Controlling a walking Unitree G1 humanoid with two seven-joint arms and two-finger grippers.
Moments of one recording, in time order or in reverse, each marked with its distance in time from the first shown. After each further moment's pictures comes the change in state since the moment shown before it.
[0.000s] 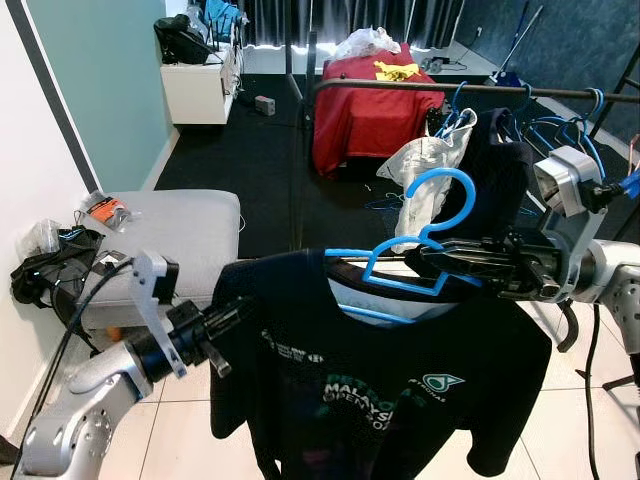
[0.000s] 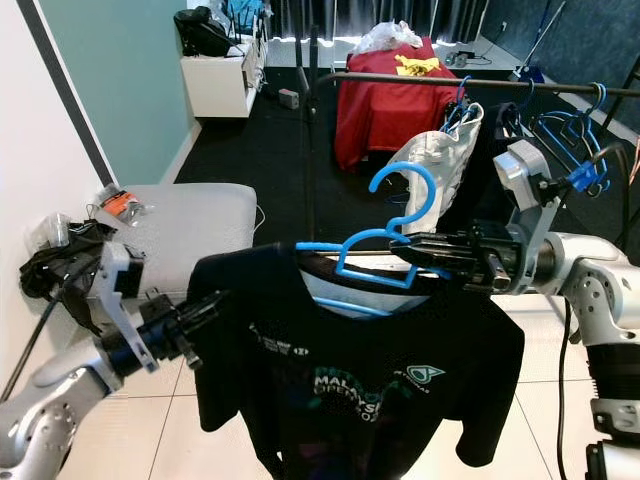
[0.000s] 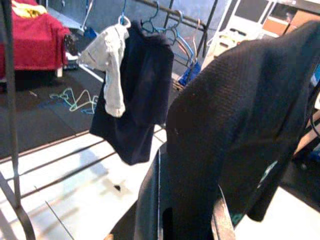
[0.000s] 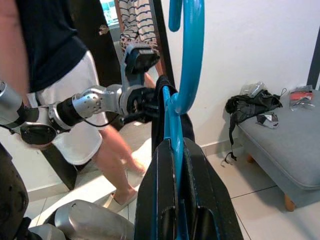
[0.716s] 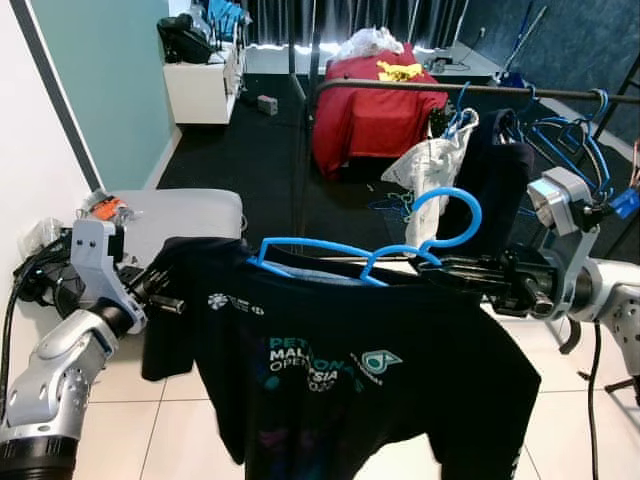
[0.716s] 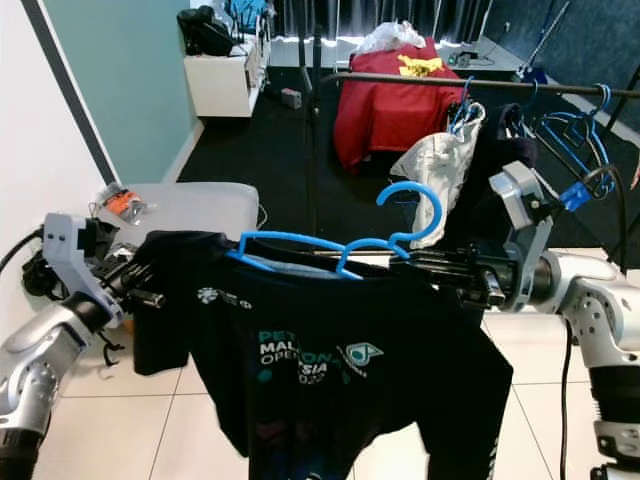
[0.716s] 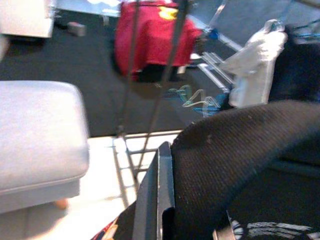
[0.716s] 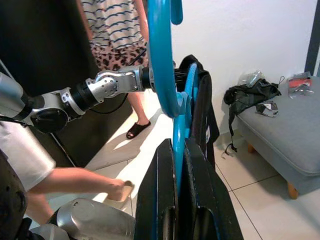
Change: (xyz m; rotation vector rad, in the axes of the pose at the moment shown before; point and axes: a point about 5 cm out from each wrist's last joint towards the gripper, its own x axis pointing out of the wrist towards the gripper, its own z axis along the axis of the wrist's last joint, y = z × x) left arm -0.017 0.084 0.010 0.115 0.035 0.610; right arm -0.001 0.008 -0.015 0.038 0.014 -0.046
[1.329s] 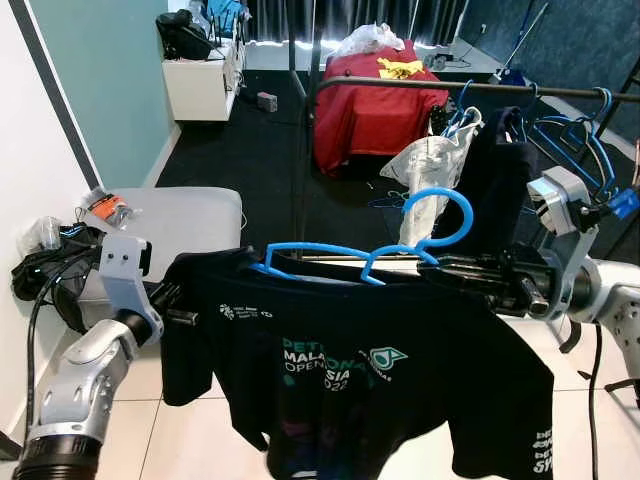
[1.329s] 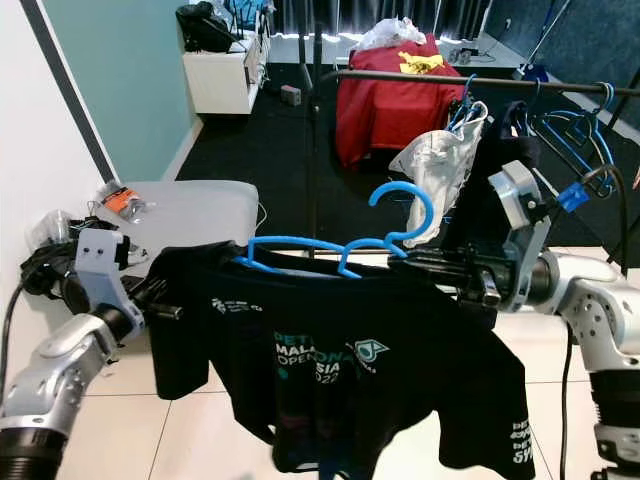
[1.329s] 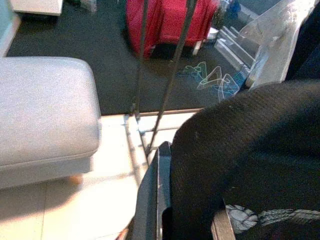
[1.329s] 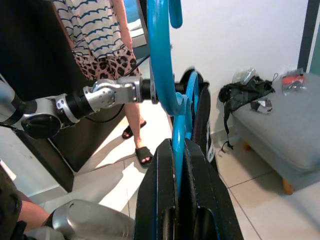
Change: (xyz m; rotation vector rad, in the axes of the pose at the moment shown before) left arm 0.003 -0.024 -0.015 -0.062 -0.011 -0.054; right arm -0.003 0.003 -0.006 0.009 0.012 -0.030
